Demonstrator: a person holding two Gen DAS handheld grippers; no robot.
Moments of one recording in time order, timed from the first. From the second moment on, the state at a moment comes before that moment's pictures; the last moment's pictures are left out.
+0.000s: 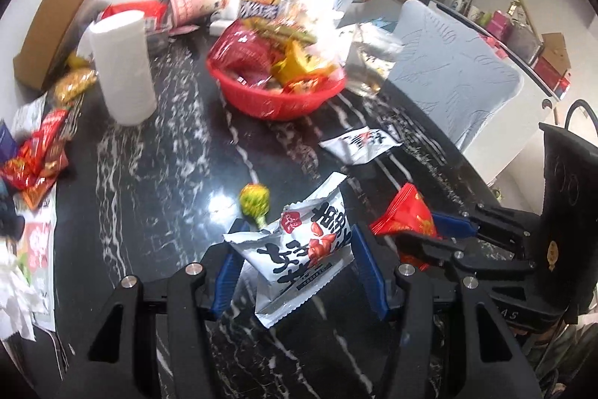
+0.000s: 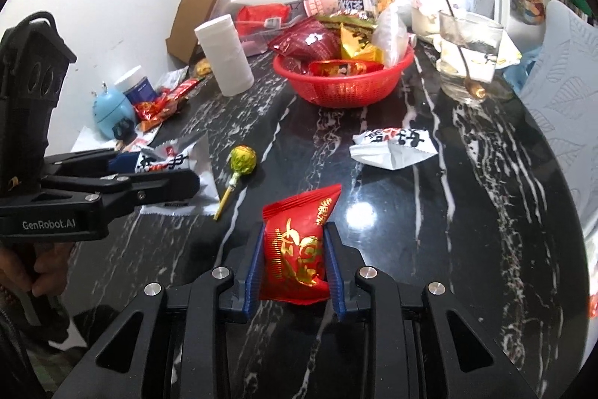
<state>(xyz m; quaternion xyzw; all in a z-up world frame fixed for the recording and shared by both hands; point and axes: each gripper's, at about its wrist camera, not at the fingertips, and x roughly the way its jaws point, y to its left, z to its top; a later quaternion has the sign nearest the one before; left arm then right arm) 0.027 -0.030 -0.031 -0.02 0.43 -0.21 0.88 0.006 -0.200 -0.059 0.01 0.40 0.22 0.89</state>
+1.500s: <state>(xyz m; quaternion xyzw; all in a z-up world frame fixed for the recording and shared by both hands) 0.158 -0.033 0.045 -0.03 0.30 -0.16 0.94 0.126 -0.194 0.044 -0.01 0.27 0.22 0.94</state>
